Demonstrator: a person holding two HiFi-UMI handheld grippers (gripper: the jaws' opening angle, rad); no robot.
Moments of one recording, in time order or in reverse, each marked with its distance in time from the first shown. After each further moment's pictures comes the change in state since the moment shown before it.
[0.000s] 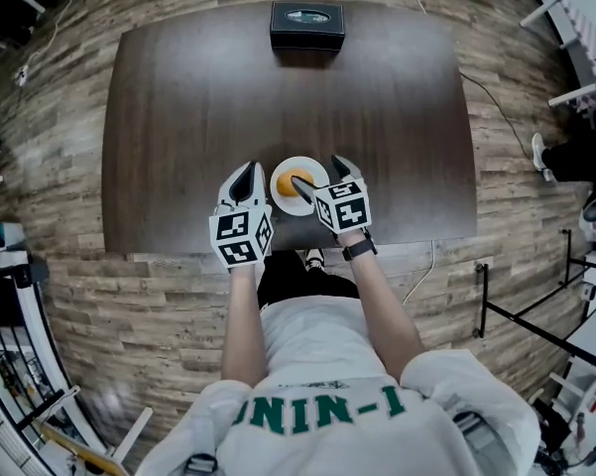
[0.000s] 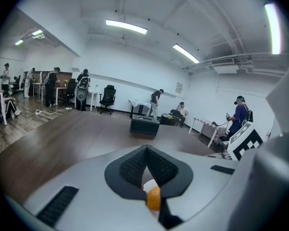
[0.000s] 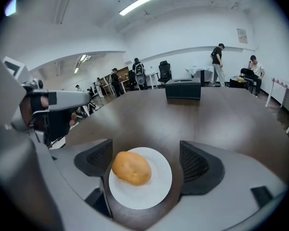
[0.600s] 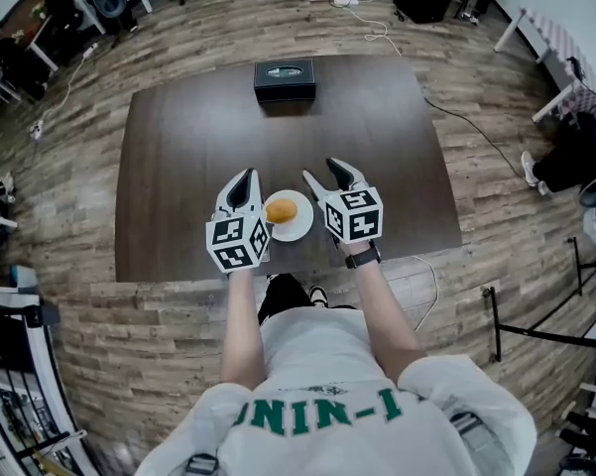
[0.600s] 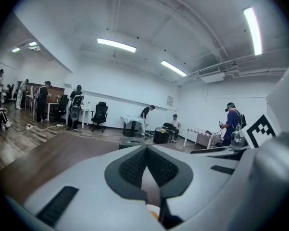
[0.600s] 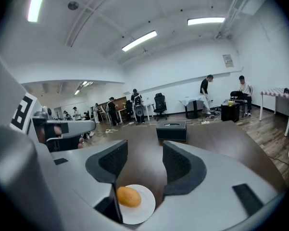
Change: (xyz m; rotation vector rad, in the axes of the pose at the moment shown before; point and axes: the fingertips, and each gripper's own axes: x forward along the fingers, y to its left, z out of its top) left arm -0.047 -0.073 0.087 0.077 -0.188 -0.062; right arm -0.141 -0.017 0.099 0.003 -0.372 -0.050
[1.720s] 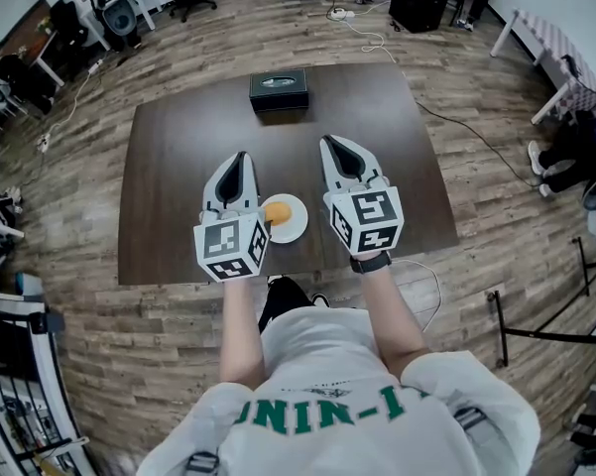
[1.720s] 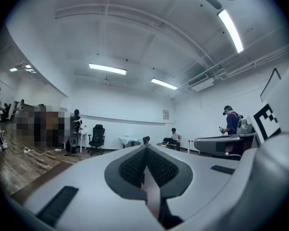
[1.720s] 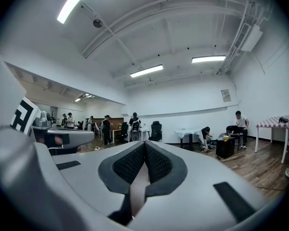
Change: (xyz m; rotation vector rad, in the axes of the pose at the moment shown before) left arm -0.053 -0.065 0.105 0.150 -0.227 0.011; right arm -0.109 0.012 0.126 -0.155 -0.330 -0.071
